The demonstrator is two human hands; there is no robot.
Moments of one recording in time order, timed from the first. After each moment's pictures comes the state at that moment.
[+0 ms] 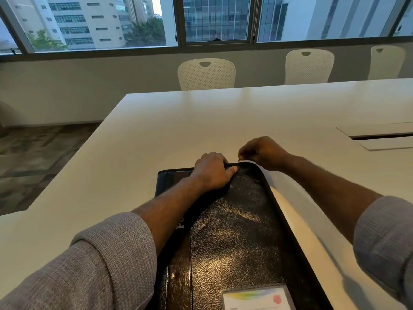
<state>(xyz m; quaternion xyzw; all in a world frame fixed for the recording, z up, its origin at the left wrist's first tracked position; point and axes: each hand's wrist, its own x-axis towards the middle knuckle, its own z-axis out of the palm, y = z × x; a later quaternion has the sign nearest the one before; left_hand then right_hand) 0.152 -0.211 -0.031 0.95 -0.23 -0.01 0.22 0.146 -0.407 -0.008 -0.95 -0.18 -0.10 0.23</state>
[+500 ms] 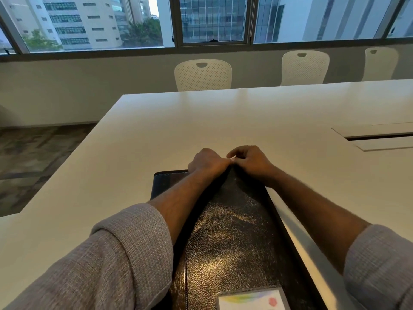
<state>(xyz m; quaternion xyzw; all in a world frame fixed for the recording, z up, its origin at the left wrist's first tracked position) 0.162 -0.231 -0.017 0.94 -0.02 -0.04 0.33 0.131 -0.374 -0.026 -0.88 -0.01 -0.08 0.48</state>
